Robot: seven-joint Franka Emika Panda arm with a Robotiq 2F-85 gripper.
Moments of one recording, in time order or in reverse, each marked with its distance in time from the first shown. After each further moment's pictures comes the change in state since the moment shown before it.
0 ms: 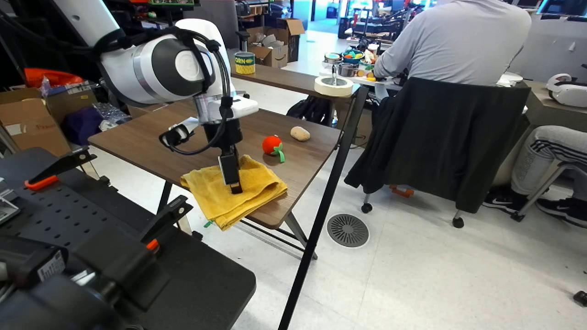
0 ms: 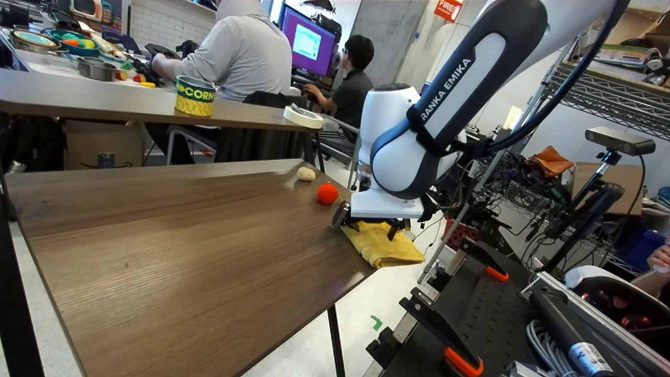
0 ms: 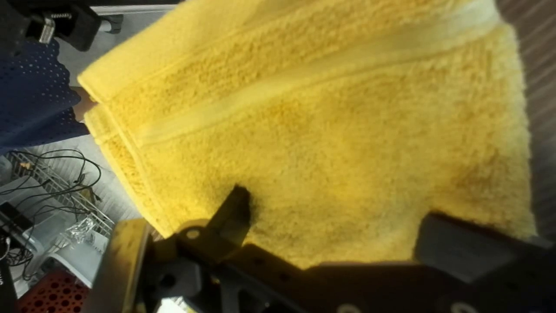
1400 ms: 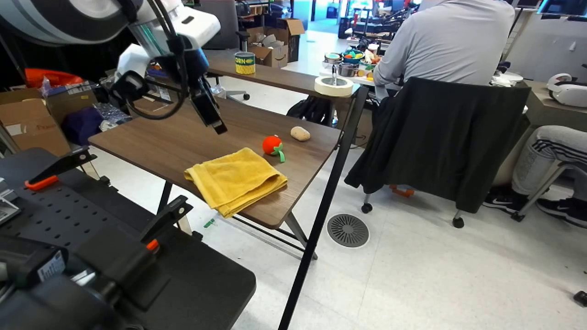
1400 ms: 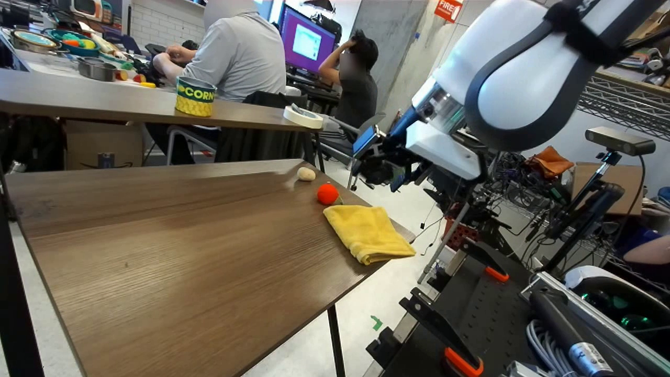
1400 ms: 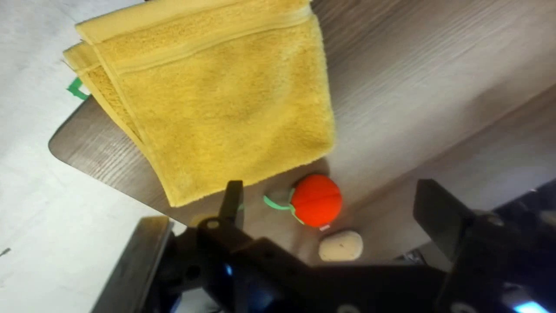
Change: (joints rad) arm -0.043 -0.489 0.086 -0.464 0.009 0.535 -0.190
